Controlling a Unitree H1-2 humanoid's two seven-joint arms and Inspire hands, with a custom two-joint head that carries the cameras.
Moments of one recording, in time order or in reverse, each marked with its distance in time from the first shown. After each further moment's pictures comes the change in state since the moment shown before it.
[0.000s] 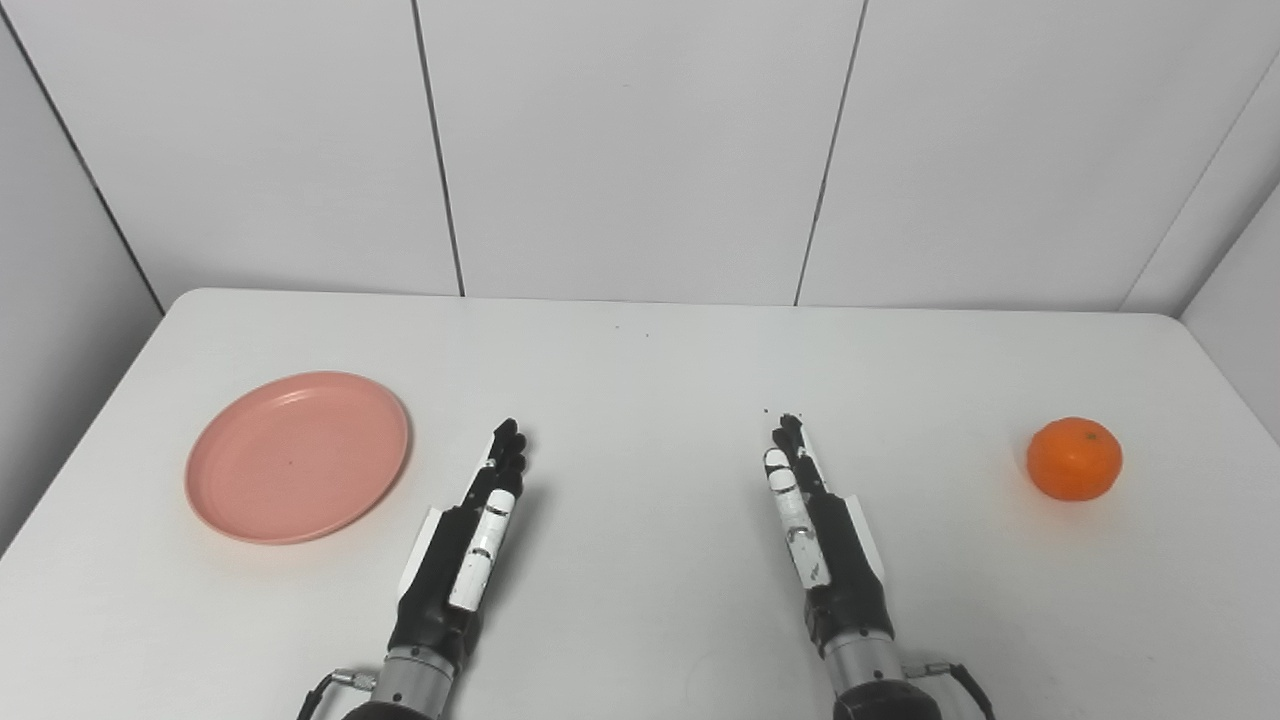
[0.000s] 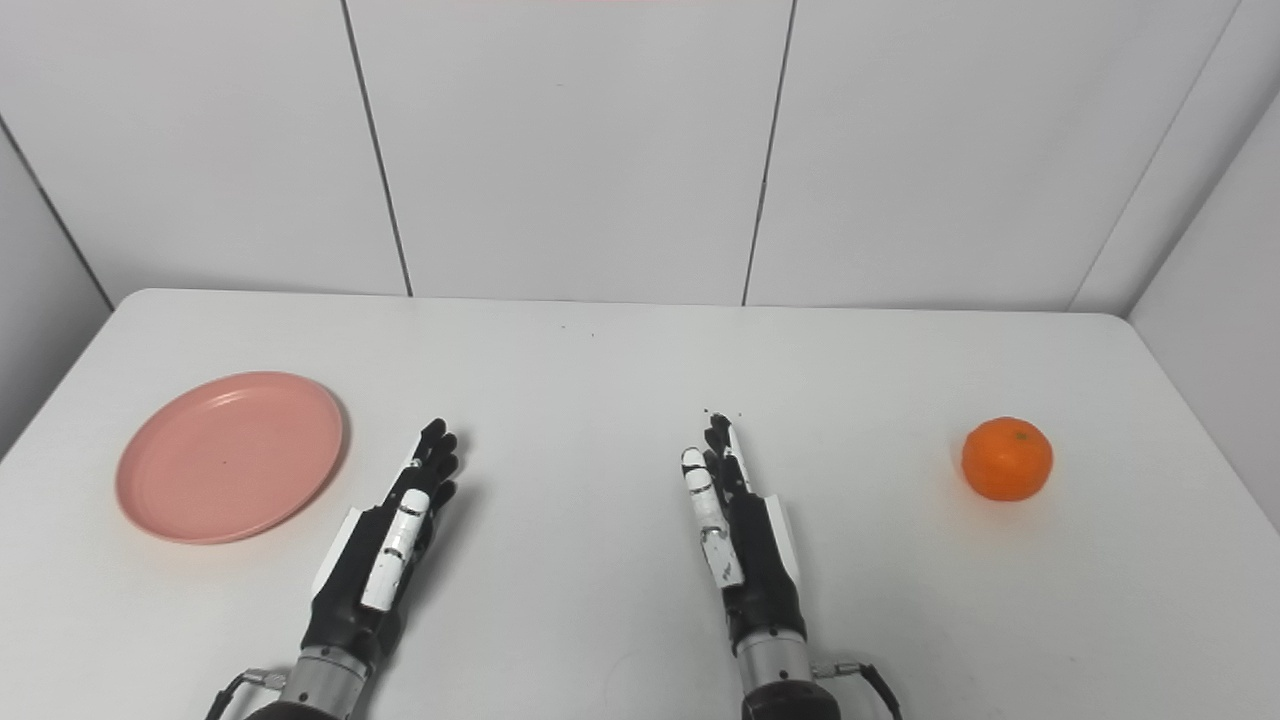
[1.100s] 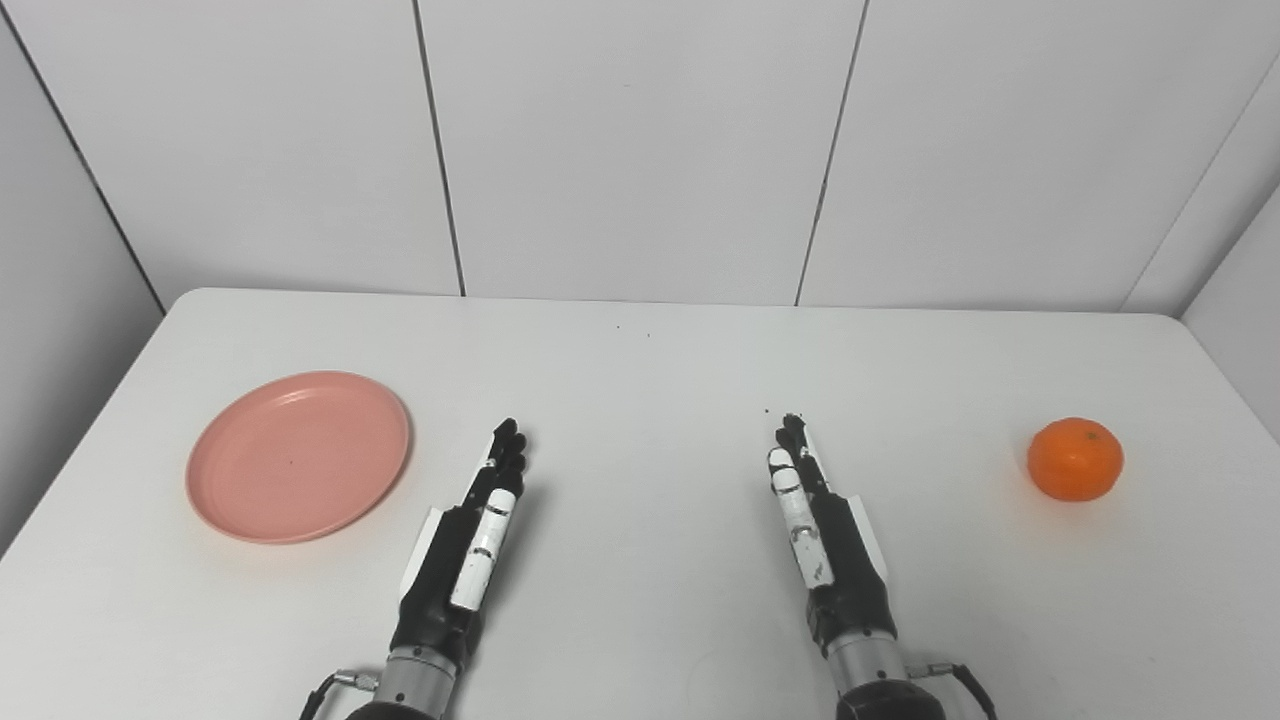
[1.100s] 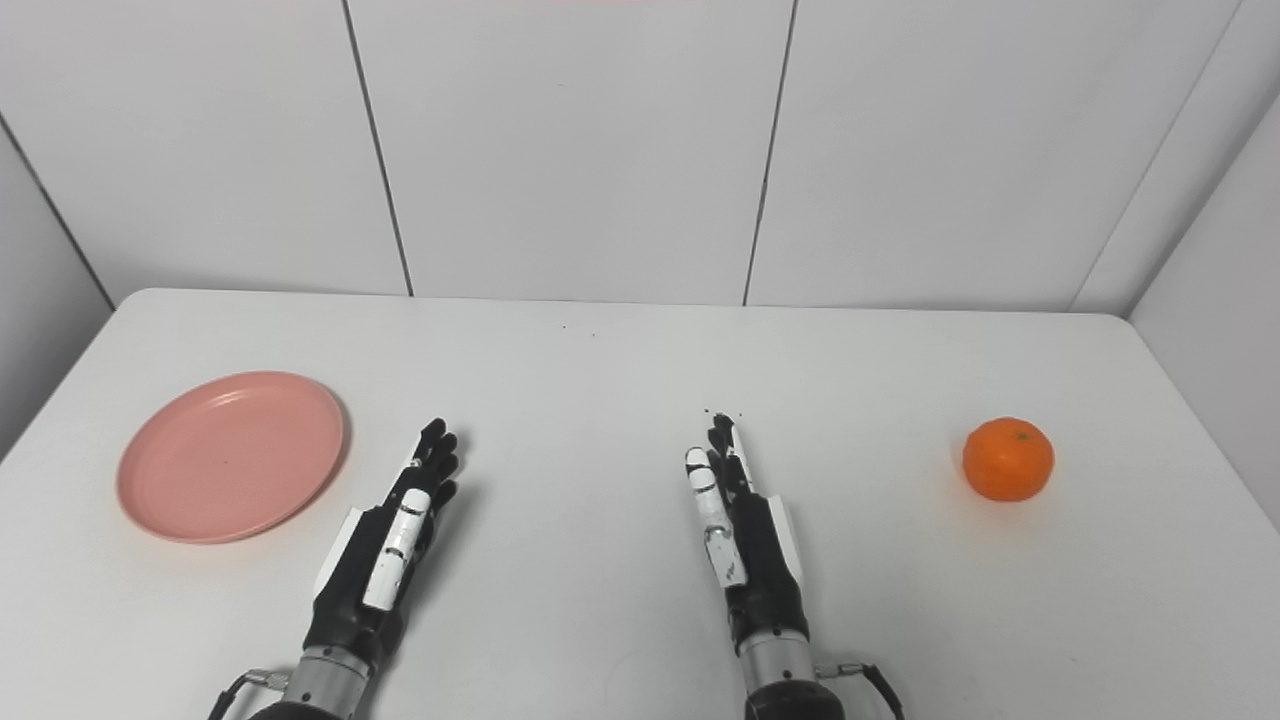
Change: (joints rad) left arm -0.001 -0.019 -0.007 0.007 0.018 -0.004 0.015; right arm 0.000 -0.021 -0.004 -0.003 0.018 0.000 0.009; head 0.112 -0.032
